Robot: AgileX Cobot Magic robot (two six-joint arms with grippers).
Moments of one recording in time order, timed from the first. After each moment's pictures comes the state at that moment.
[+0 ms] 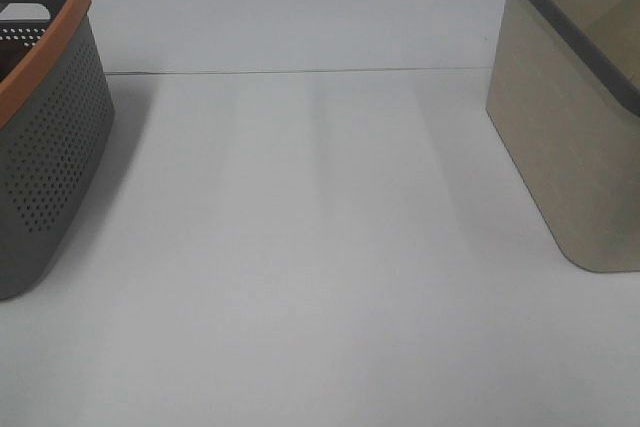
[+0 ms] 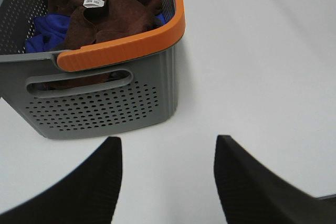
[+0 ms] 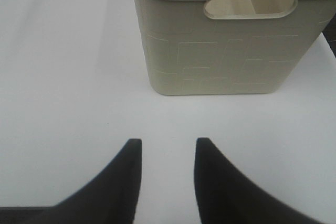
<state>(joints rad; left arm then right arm) -0.01 0.02 -0.51 -0.10 1.05 0.11 -0.03 0.05 -0.50 0.05 1.05 -0.02</state>
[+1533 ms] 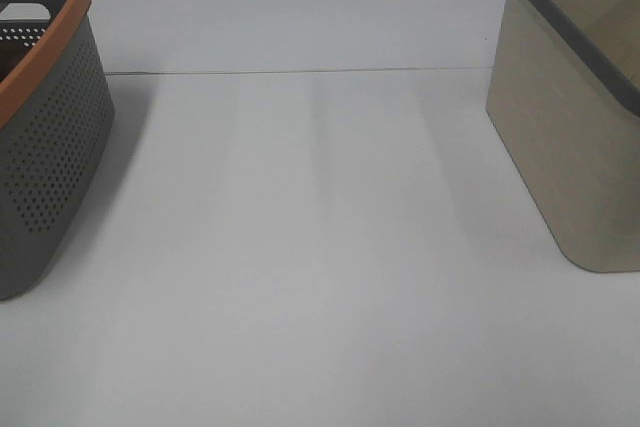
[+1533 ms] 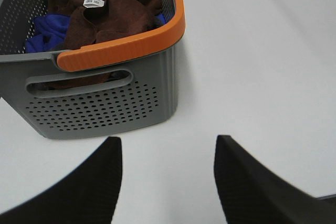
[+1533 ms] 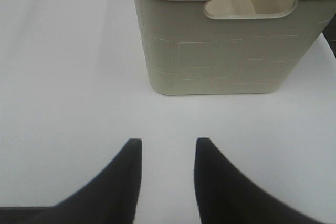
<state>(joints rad) -0.01 0.02 -0.51 -0.10 1.05 0.11 -0.03 0.05 -0.50 0.05 1.05 -0.02</state>
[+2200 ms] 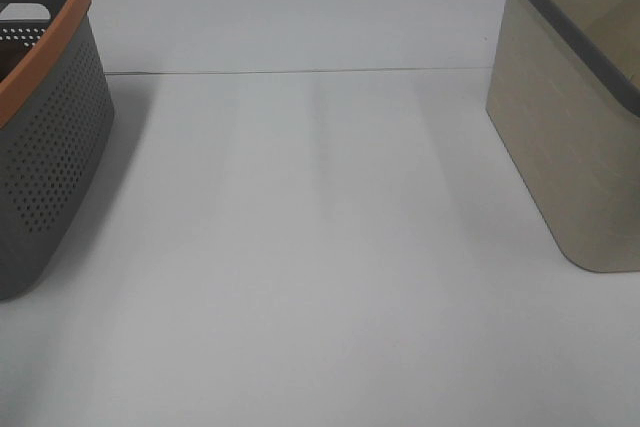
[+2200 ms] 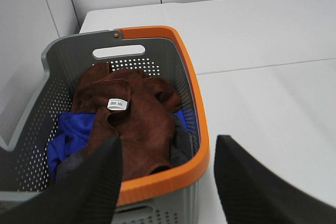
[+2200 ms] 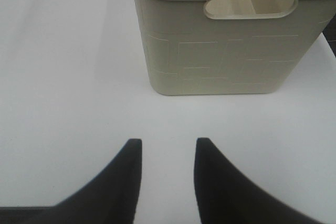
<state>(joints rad) -0.01 0.39 -0.57 -0.08 0.53 0.10 -0.03 0.05 -0.50 0.05 1.05 -0.02</state>
